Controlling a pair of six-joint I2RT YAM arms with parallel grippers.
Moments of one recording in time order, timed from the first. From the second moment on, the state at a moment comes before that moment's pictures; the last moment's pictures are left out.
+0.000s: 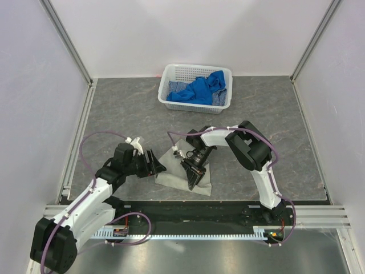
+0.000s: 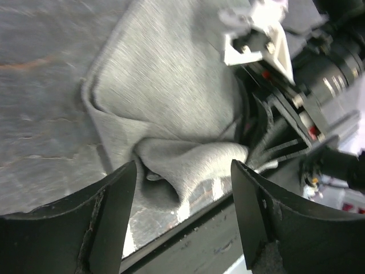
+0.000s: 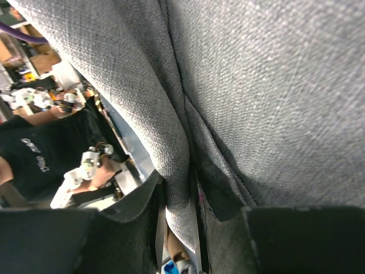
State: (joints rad) left arm -0.37 0.81 0.37 -0.30 0.35 -0.65; right arm 0.75 2.17 1.32 -0.90 -0.96 -0.16
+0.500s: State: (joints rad) left arm -0.38 0.86 0.27 -0.14 0.46 -0.67; right arm 0.74 2.20 1.34 -0.93 -1.00 -0.15
